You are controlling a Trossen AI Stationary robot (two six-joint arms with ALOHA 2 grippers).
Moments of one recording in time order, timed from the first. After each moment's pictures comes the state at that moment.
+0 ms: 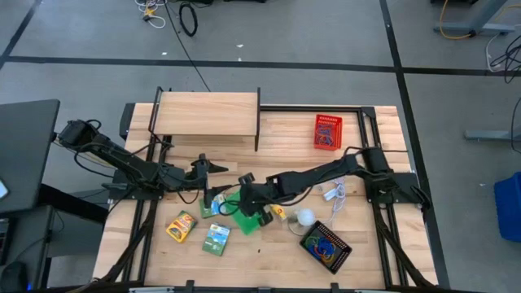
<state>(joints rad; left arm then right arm) -0.35 1.06 0.26 0.60 -0.58 -0.13 0.20 2.10 1.61 -0.45 0.10 -0.42</state>
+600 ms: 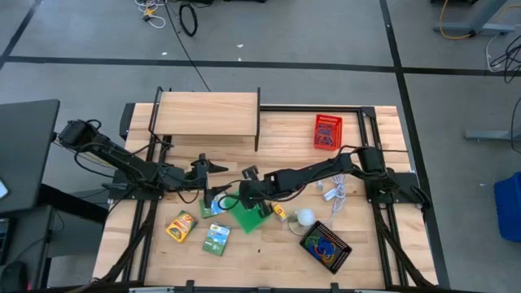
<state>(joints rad) -0.35 1.06 0.26 0.61 -0.58 -0.12 0.16 2.14 1.61 -0.52 0.24 -0.42</state>
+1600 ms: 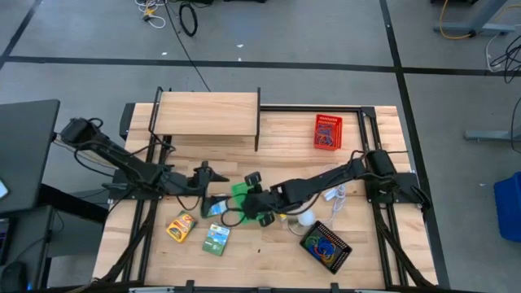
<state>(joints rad) -0.42 1.06 0.34 0.43 -0.51 -0.24 0.27 2.06 1.61 -0.51 0.40 -0.38</state>
